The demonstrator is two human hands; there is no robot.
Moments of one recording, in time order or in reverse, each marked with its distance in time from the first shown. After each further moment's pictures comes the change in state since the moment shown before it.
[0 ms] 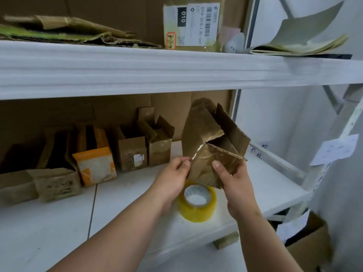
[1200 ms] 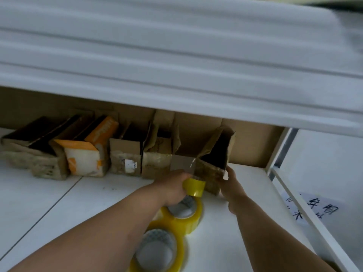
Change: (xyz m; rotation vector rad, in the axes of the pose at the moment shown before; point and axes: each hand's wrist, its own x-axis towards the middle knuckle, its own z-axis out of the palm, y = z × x) left_hand 0.187 -0.043 0.053 0.829 0.024 -0.141; right_hand 0.281 0.112 -0.007 -0.567 -0.496 0.366
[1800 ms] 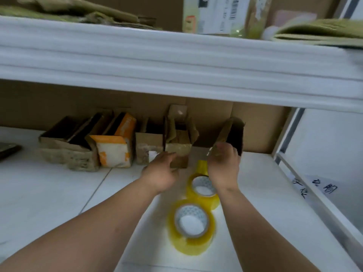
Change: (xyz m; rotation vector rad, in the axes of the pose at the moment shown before) left_hand -0.090 -0.057 -0.050 -0.027 0.272 -0.075; right_hand -0.124 -0.070 0.084 -0.254 0.407 -0.443
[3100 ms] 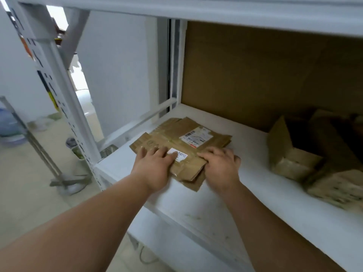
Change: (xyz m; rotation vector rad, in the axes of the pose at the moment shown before) left_hand -0.156 -0.594 -0.330 0.571 -0.006 -0.374; right_hand -0.247 -0.377 0.528 -0.472 -0.715 -0.573
